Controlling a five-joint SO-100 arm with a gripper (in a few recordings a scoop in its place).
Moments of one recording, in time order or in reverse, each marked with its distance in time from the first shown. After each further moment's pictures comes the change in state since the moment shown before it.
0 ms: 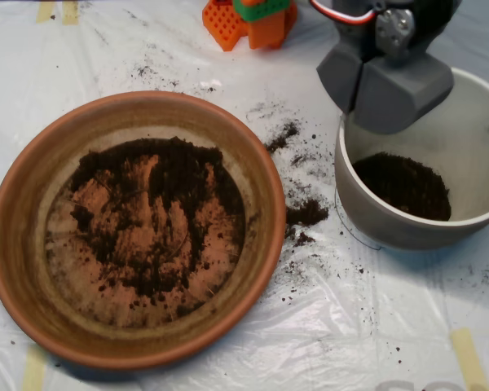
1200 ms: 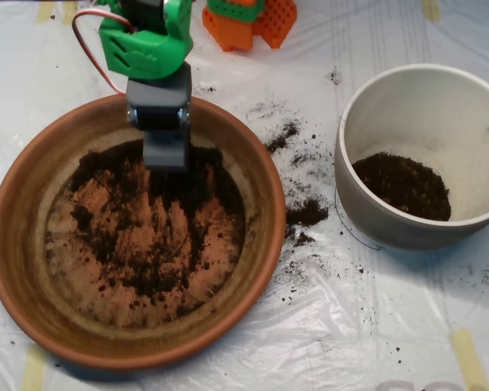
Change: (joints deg) arm 45.7 18.1 64.1 -35.3 -5.4
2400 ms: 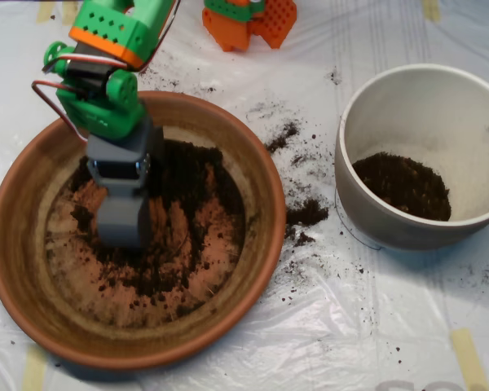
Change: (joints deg) arm 8.7 -27.9 -15.7 -2.1 -4.6
